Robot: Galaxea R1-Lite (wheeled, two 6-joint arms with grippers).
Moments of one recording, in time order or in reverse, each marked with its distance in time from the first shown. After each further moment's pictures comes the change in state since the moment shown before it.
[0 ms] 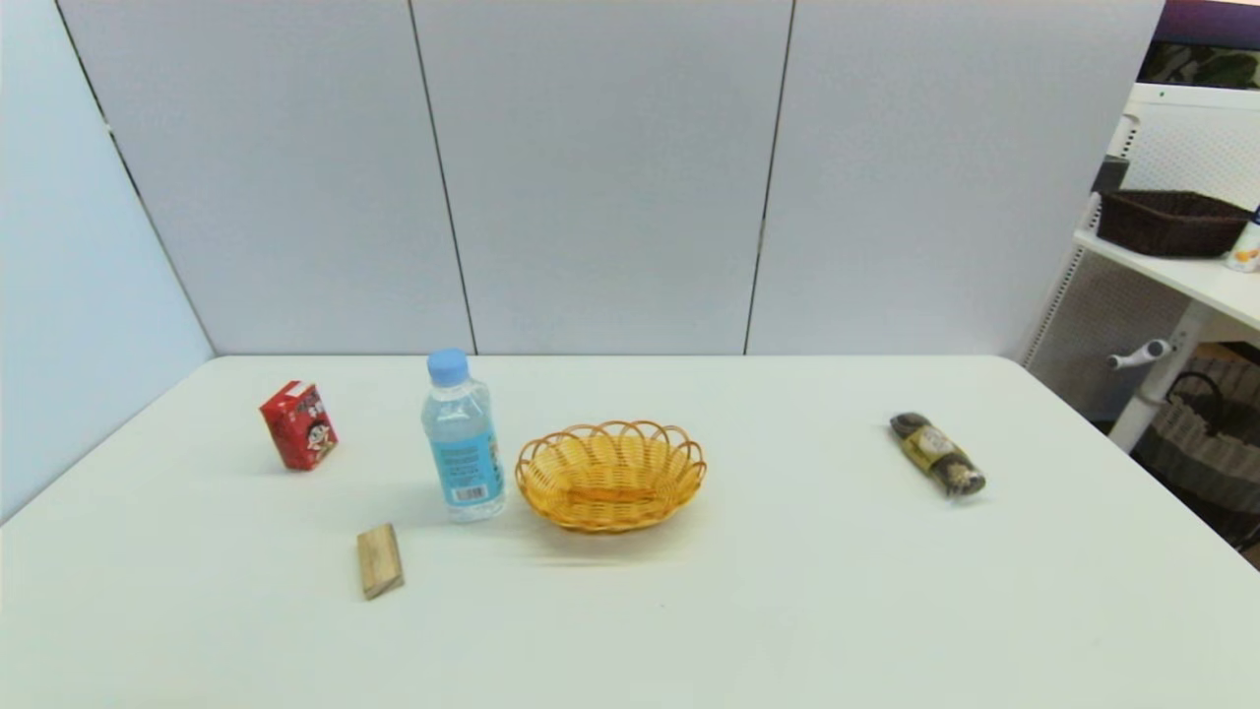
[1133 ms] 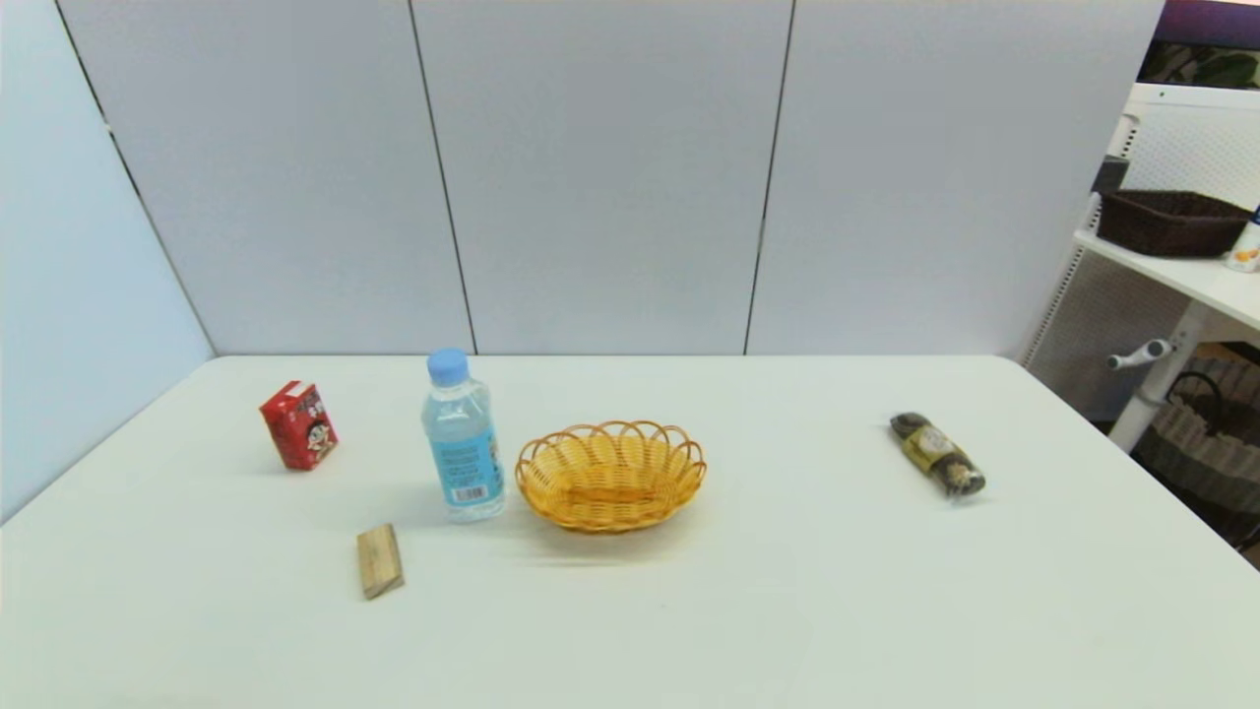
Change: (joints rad) left arm 0.000 0.000 0.000 0.000 0.000 0.000; right arm 0.000 0.000 0.000 0.000 0.000 0.000
